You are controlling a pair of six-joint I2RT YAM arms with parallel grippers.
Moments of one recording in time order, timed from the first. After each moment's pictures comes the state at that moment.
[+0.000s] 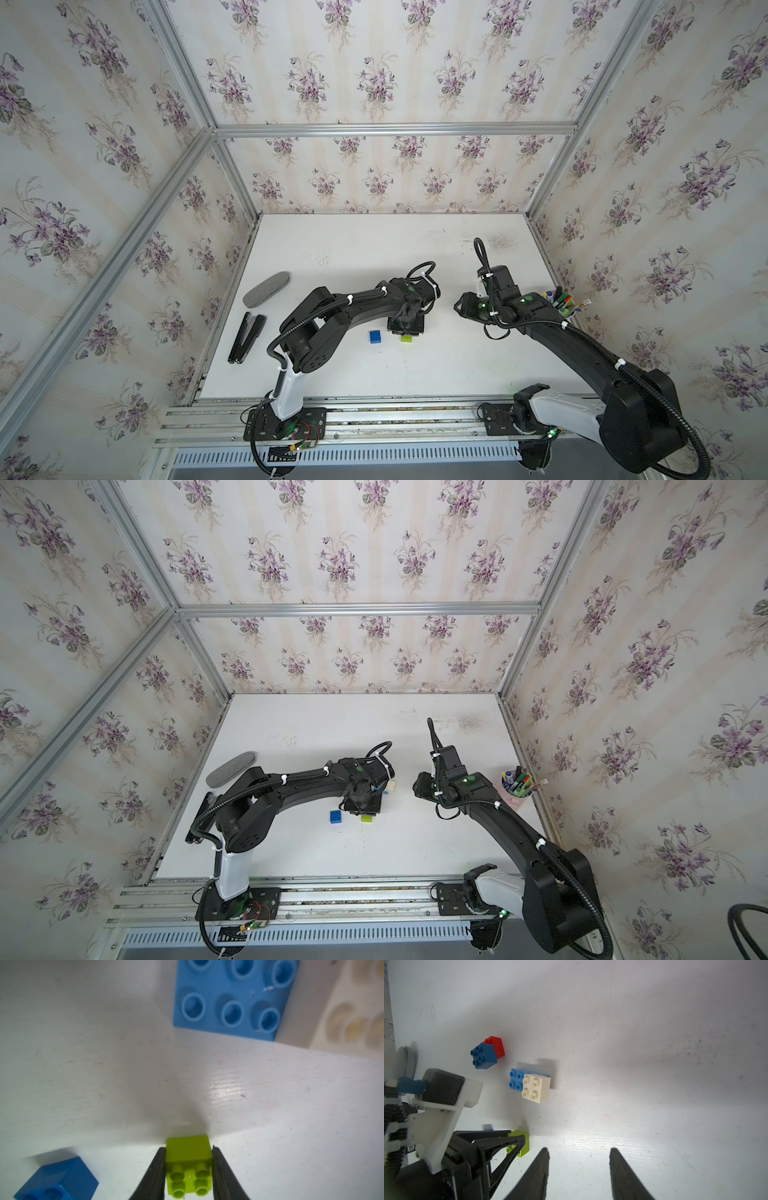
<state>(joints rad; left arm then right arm) -0.92 2.02 1.44 -0.86 -0.02 -0.79 0.38 1.19 0.76 -0.59 -0.17 0.59</state>
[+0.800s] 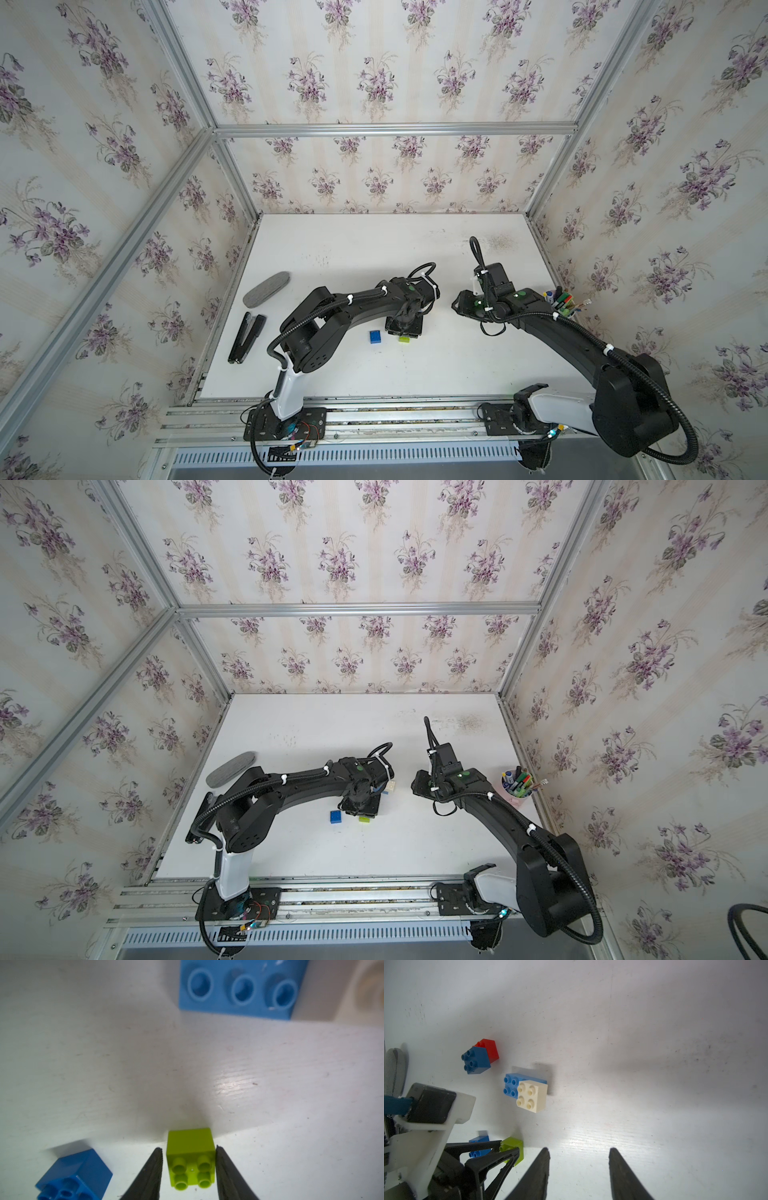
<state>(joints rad) -0.92 2.02 1.45 -0.92 -0.02 -0.74 0.38 1.26 0.78 -0.56 -0.17 0.59</state>
